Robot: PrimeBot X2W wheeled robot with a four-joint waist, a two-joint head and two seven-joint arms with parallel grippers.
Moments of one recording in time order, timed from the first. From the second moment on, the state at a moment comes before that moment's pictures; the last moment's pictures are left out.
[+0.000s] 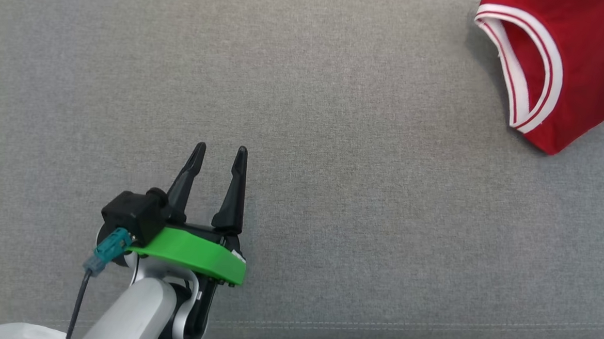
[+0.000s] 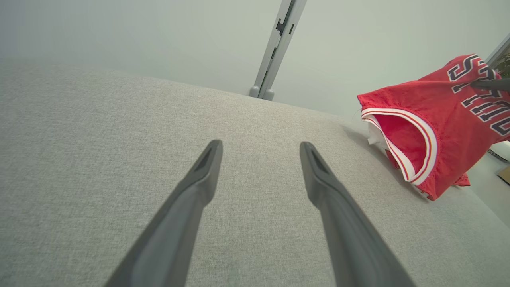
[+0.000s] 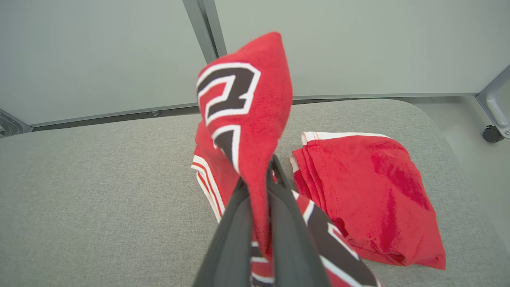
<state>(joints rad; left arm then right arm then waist) -0.30 0.28 -0.58 0.01 -0.71 0.21 -0.20 -0.96 -0.48 0.02 0.49 0.50 0.13 0.62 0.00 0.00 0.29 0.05</state>
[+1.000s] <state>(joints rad) -0.40 0.37 -0.54 -0.14 -0.65 0.27 -0.13 -1.16 -0.63 -0.02 0.73 0.36 0.13 0.40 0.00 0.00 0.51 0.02</state>
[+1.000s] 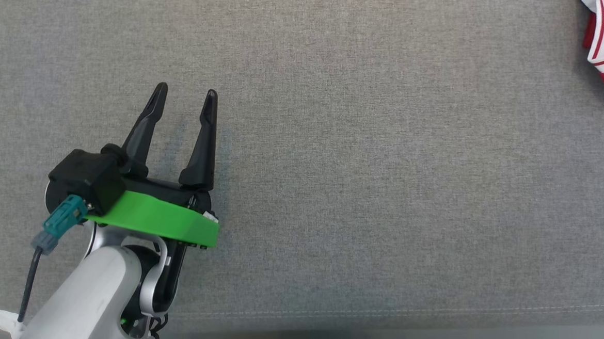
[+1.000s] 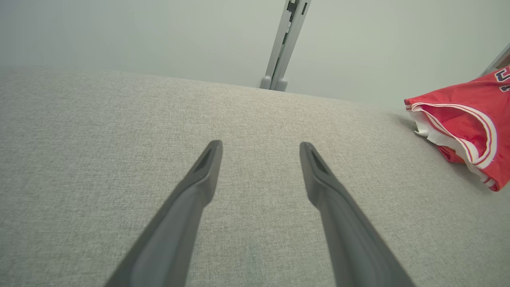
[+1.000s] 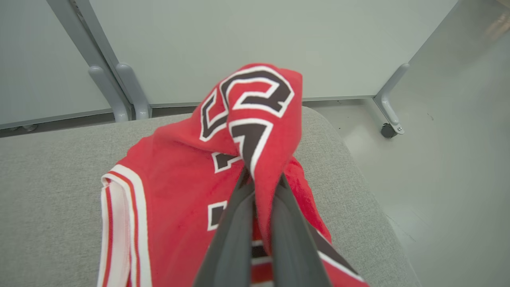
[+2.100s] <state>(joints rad) -0.41 0.41 -0.54 -0.19 -0.63 0.30 -0.11 -1.19 -0.65 -0.18 1.11 0.02 0.13 0.11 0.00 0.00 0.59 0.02</state>
